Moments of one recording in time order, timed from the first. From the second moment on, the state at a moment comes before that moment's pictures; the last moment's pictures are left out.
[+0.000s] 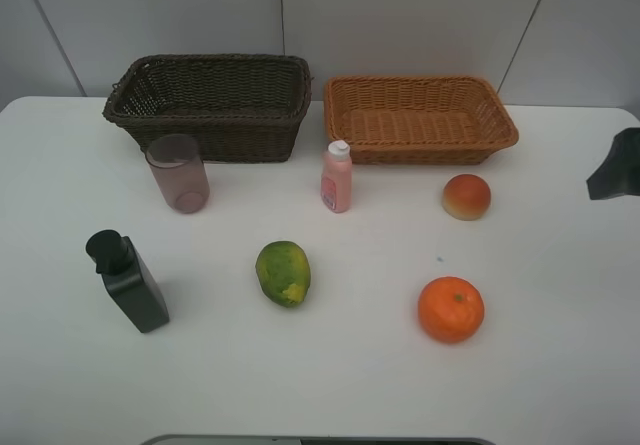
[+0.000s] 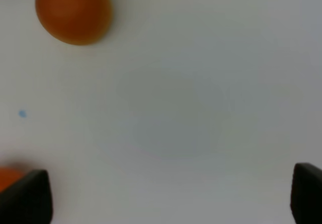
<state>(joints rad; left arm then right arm) 0.01 -0.01 -0.50 0.07 1.07 -0.07 -0.04 1.13 -0.75 -0.03 0.84 -0.04</state>
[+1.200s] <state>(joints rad) 0.01 -0.01 -0.50 0.07 1.07 -0.07 0.18 1.93 -1.10 -0.11 0.49 0.19</state>
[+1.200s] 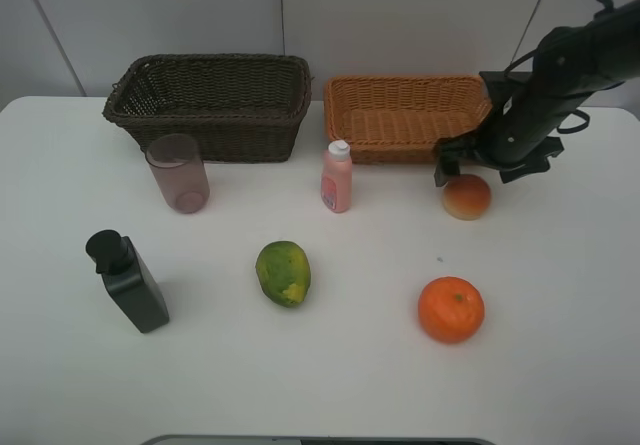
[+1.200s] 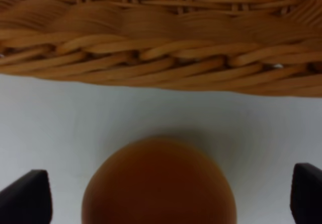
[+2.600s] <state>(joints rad) 0.01 -0.01 -0.50 0.07 1.07 -0.07 0.18 2.02 -1.10 -0.09 0.44 0.20</state>
